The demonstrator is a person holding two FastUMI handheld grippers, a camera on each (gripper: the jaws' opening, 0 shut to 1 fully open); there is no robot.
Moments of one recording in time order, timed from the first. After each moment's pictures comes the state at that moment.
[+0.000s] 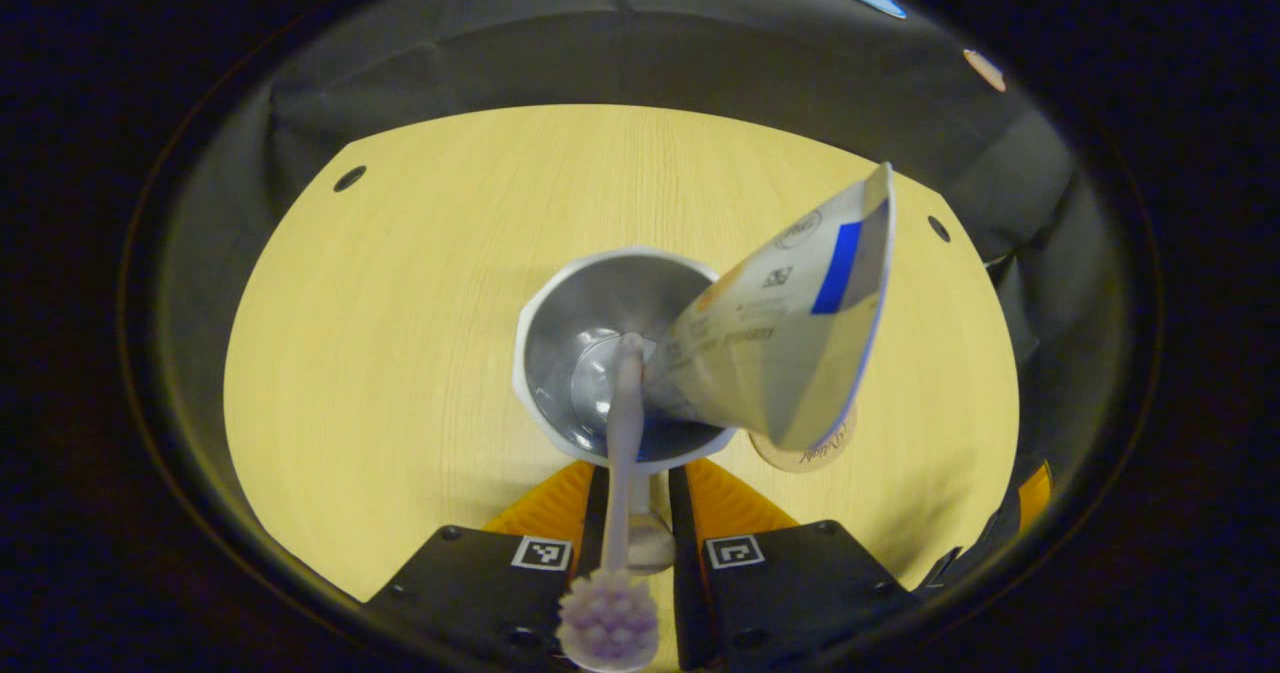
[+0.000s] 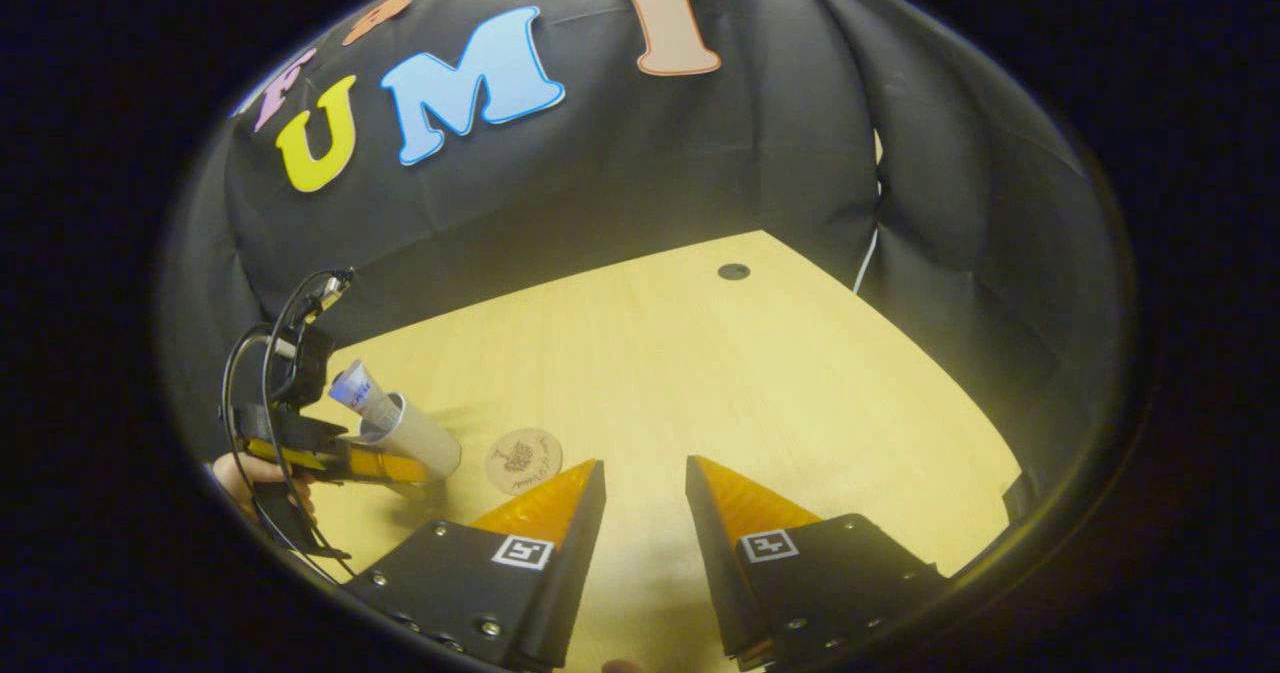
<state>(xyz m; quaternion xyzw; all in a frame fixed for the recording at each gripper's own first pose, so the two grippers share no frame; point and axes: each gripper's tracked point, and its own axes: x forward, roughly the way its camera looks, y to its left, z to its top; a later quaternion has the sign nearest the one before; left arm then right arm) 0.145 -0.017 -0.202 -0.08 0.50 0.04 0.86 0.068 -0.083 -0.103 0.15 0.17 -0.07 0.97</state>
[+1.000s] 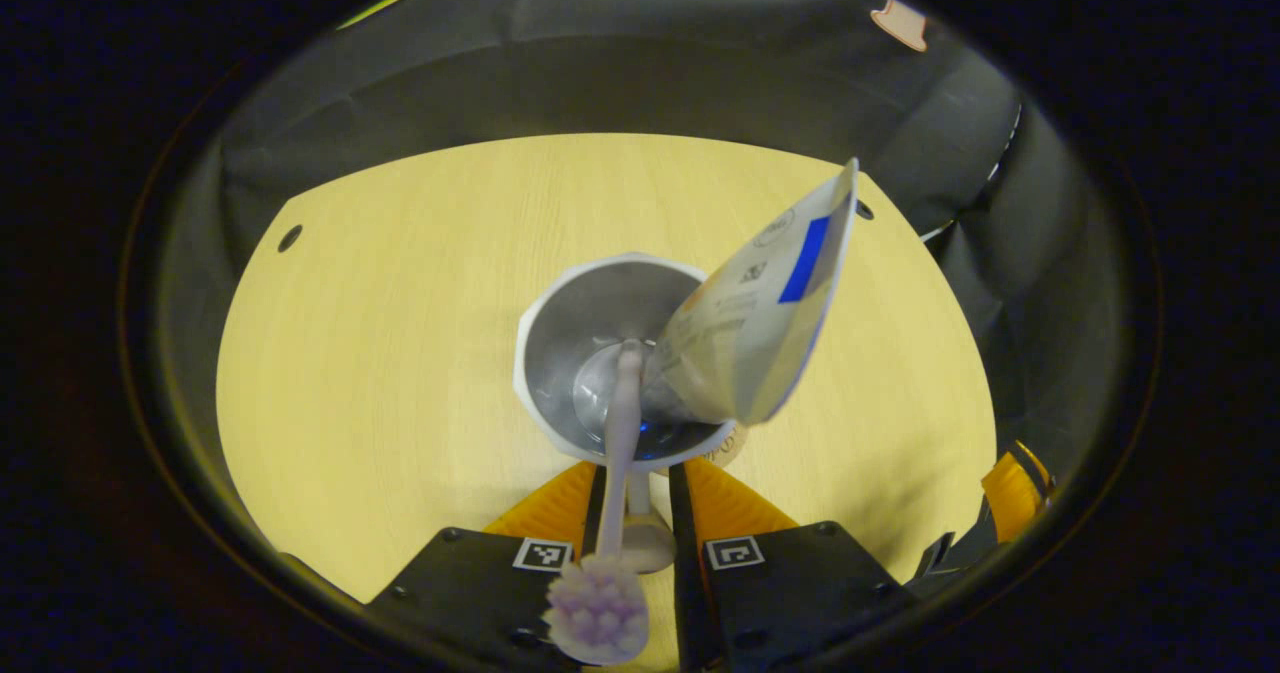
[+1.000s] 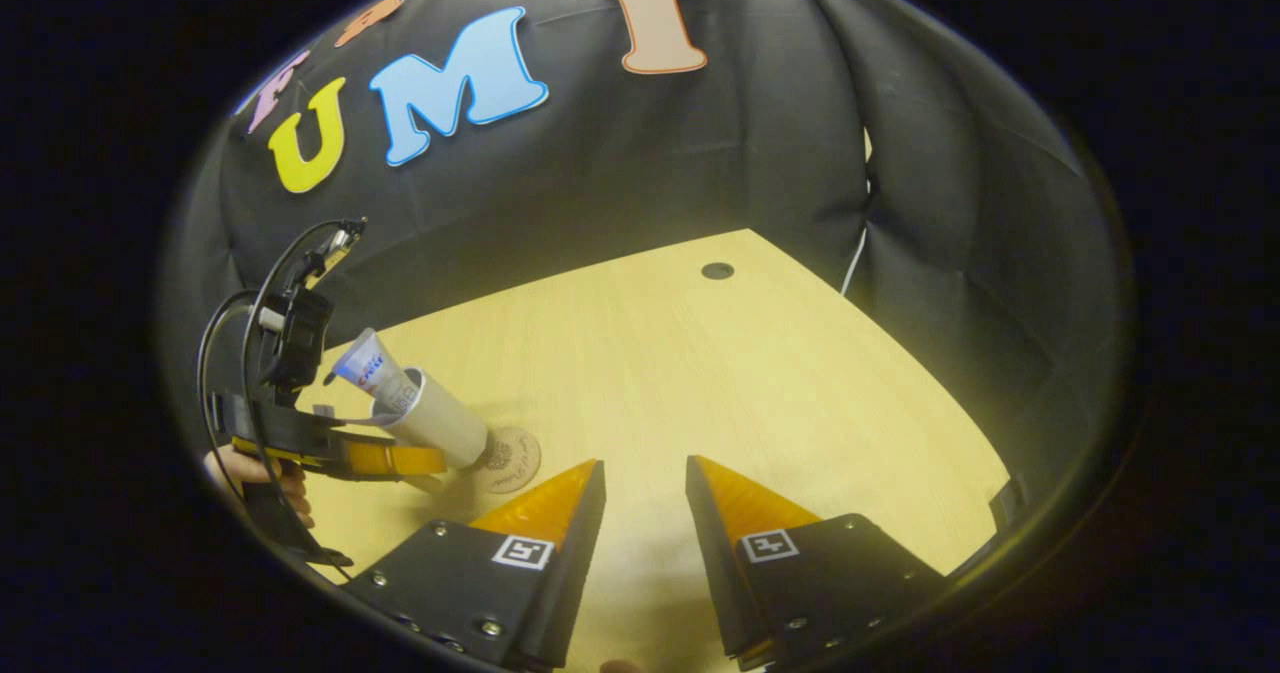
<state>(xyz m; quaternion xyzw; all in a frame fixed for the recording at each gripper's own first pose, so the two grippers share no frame) 0.155 -0.116 -0.178 -0.04 0.48 -0.04 0.88 0.066 -0.099 -0.106 0.15 0.17 -0.08 0.97</state>
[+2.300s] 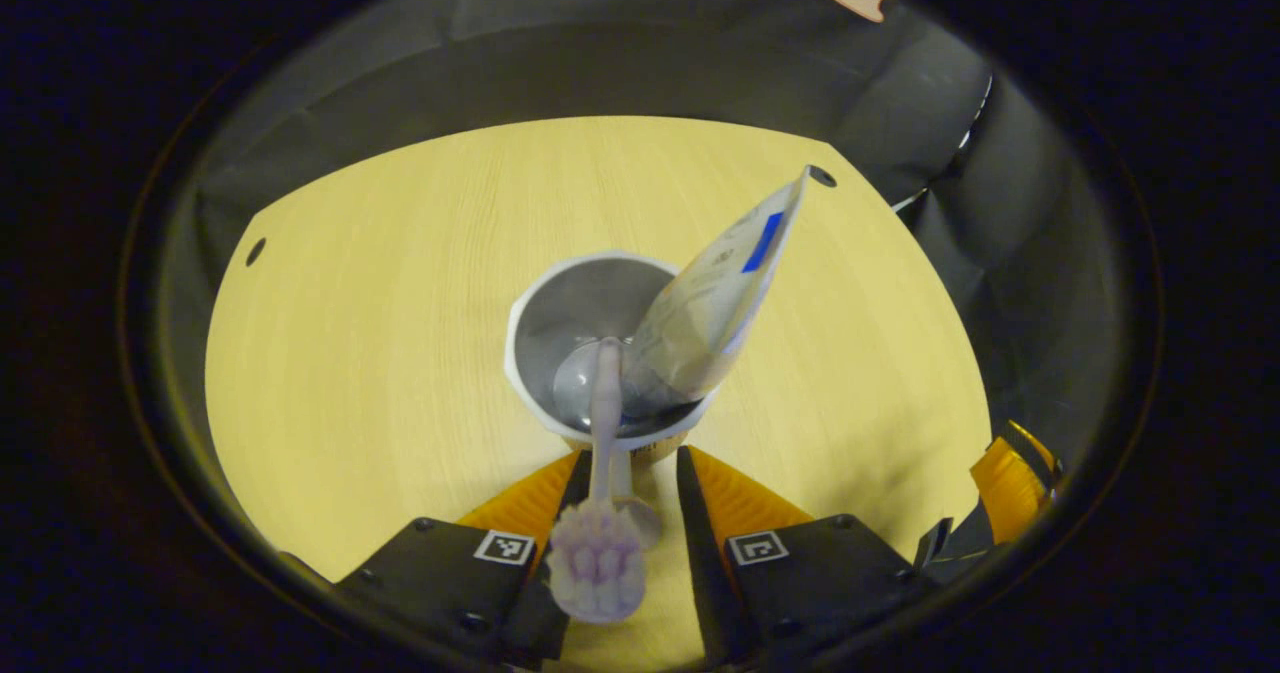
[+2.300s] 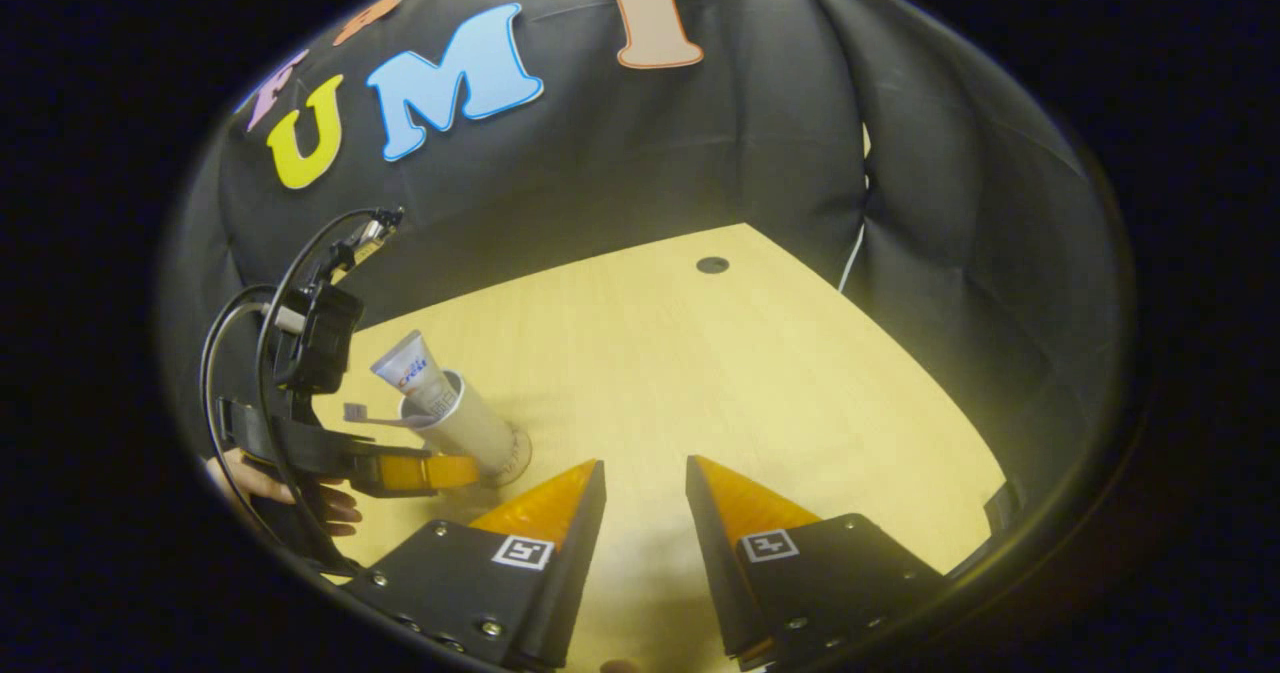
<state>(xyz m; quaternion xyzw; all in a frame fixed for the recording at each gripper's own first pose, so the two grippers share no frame) 0.145 -0.169 -0.191 -0.05 0.49 -0.07 0.87 0.064 -0.104 -0.114 0.14 0.18 -0.08 0.97</state>
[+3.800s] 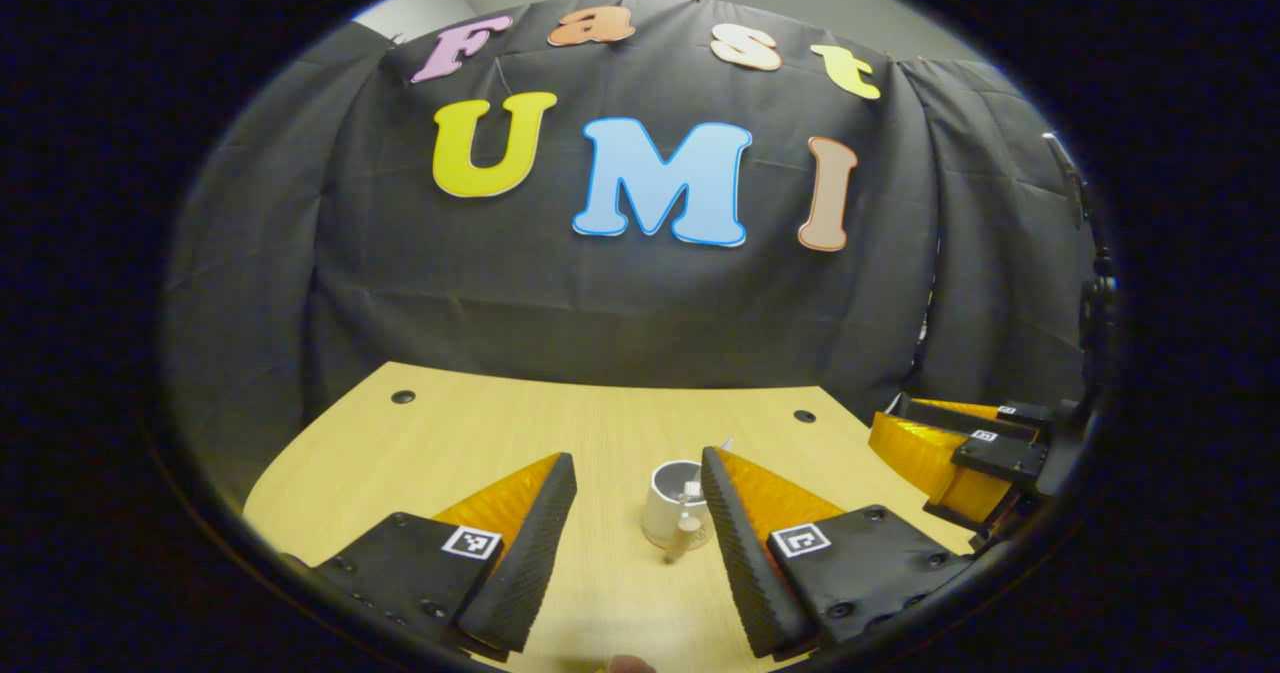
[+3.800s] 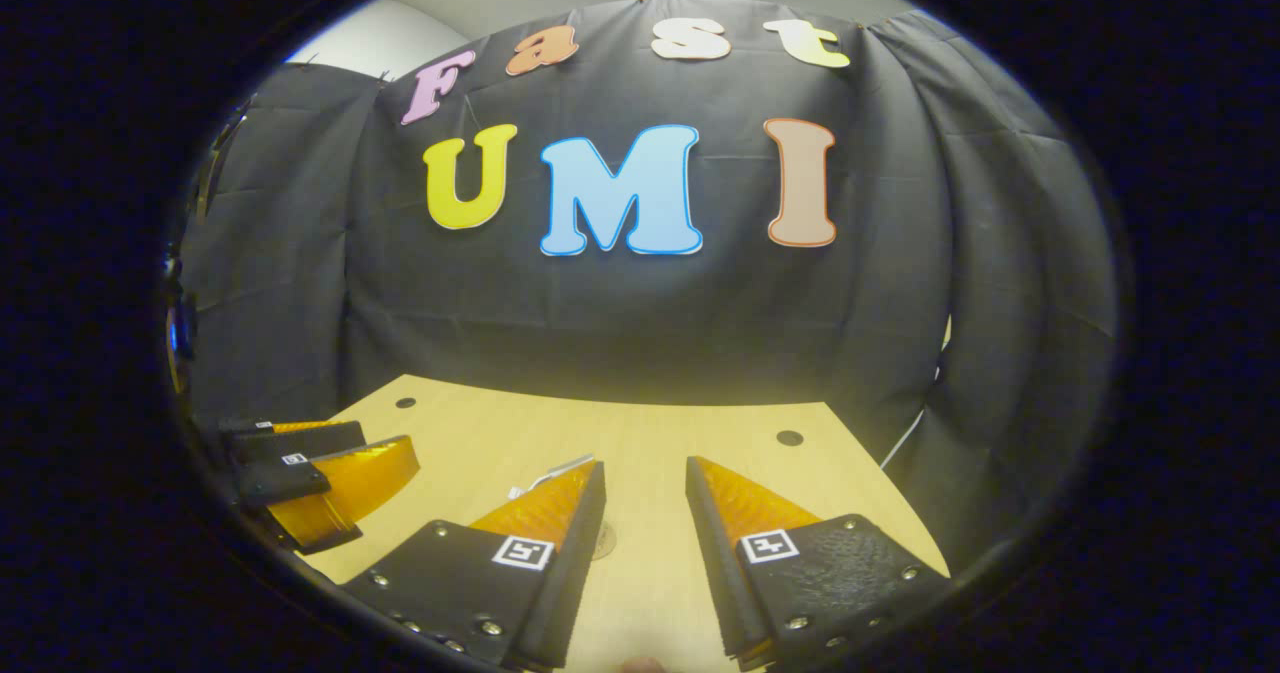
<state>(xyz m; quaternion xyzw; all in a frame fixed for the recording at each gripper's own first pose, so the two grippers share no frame) 0.027 -0.076 0.035 -0.05 0.08 -0.01 1.00 0.023 -0.031 0.020 -0.01 -0.03 0.01 1.00</state>
